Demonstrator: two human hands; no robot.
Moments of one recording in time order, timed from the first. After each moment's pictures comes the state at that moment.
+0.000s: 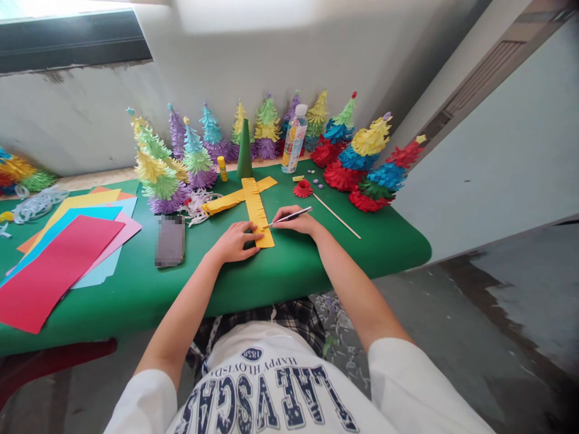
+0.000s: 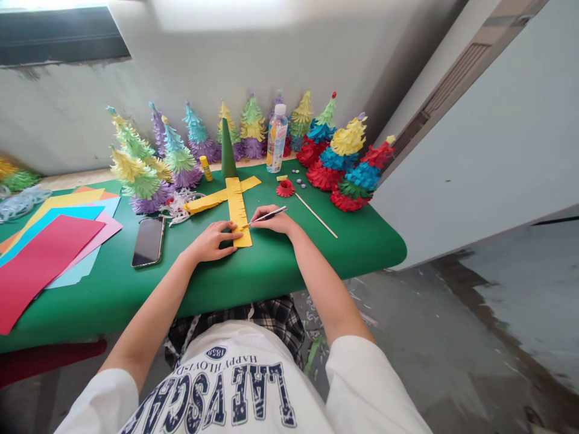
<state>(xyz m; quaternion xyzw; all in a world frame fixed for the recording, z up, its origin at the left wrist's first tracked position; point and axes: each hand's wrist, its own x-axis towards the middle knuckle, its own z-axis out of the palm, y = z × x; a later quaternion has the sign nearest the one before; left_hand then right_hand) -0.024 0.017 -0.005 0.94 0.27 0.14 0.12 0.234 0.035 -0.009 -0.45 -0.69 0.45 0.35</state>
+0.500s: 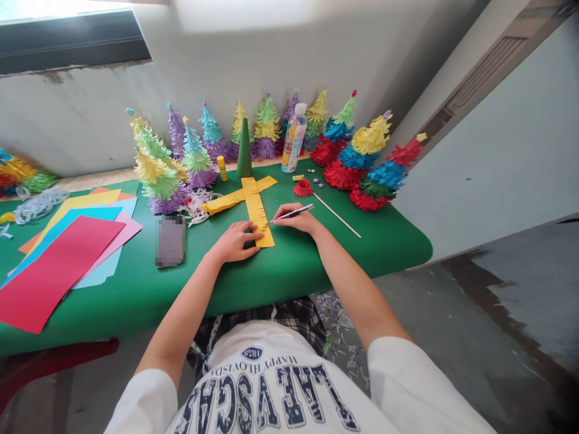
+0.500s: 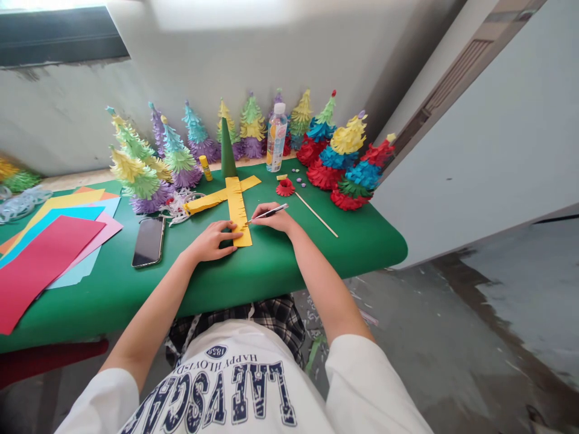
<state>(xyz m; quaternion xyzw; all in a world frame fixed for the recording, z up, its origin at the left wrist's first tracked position) -0.024 0.017 -0.006 0.94 0.27 0.15 0.12 0.232 0.034 -0.005 -0.45 -0.68 0.43 0.38</state>
